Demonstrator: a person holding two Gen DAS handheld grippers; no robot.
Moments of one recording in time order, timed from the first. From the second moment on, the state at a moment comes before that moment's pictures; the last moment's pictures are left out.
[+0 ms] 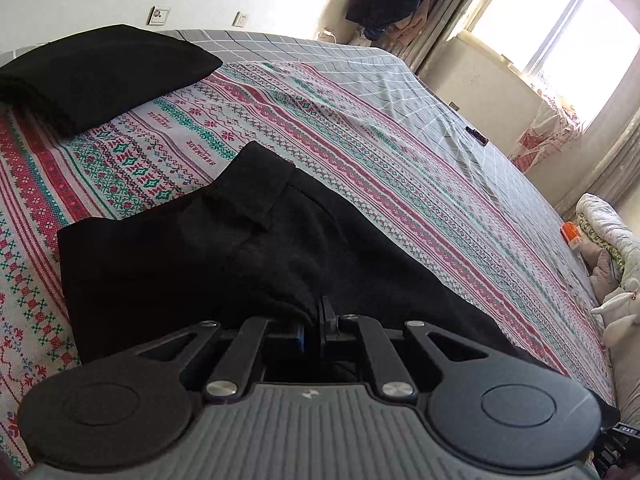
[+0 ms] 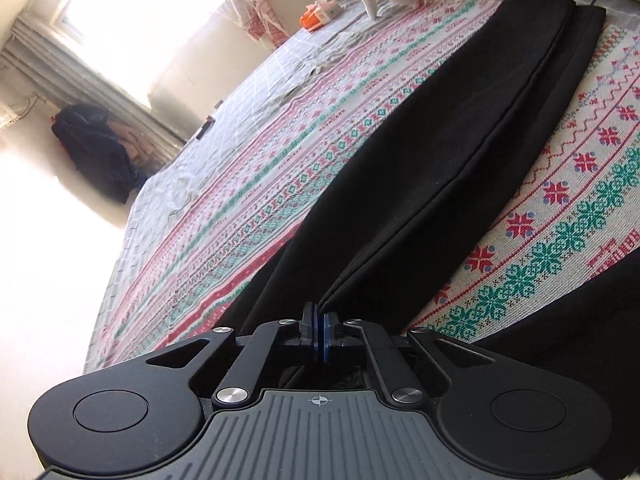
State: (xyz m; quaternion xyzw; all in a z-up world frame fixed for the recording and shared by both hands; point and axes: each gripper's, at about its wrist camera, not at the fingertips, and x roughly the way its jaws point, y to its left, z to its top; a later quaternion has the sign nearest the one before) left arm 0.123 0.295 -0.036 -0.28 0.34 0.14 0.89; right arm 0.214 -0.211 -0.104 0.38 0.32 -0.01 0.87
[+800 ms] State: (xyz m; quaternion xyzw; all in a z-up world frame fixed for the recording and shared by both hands) left arm 0.071 0.375 -0.037 -0.27 0.40 0.09 0.87; right arm 0.052 -0.112 -0.013 0.13 0.31 0.06 0.94
